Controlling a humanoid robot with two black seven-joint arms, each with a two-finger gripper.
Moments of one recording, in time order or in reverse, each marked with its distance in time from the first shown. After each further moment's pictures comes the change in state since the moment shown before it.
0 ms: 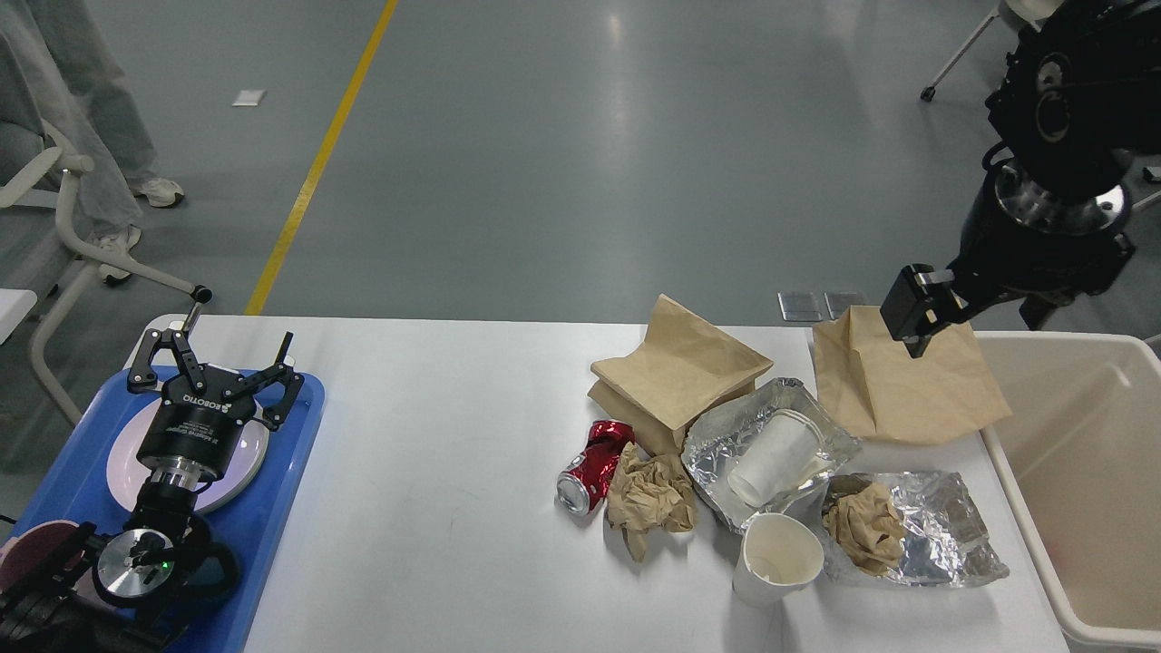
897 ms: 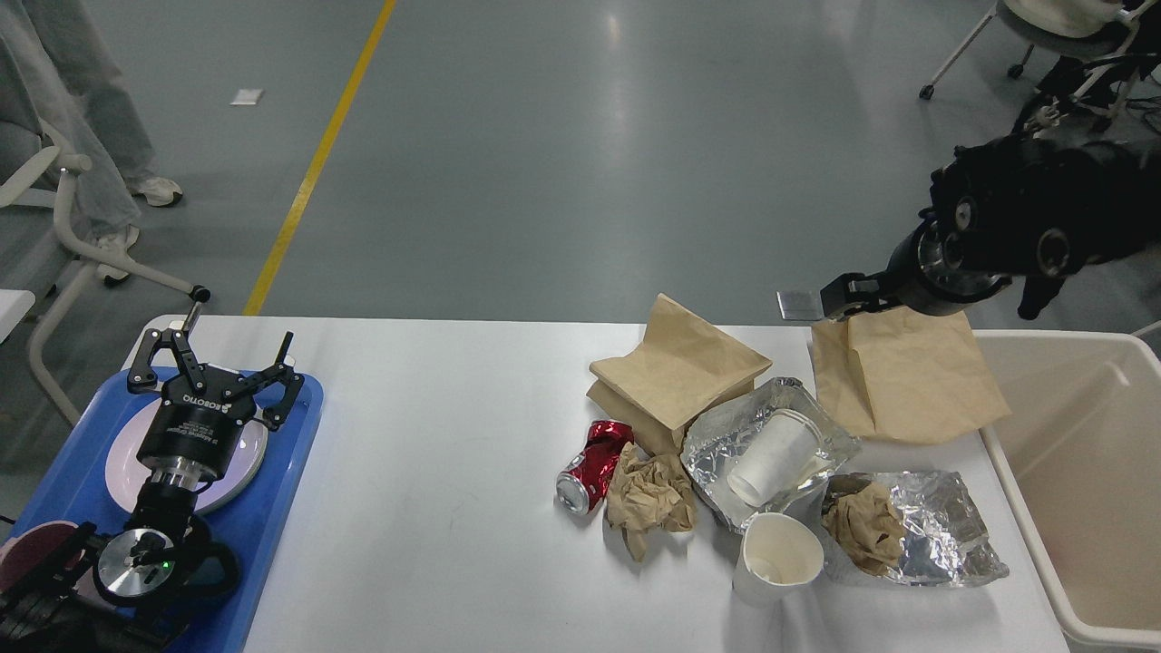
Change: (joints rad) left arm 0.000 0.000 0.000 -0.001 0.000 -0.004 0.000; right arm -0.542 0.008 0.094 -0.356 -0.009 -0.519 0.003
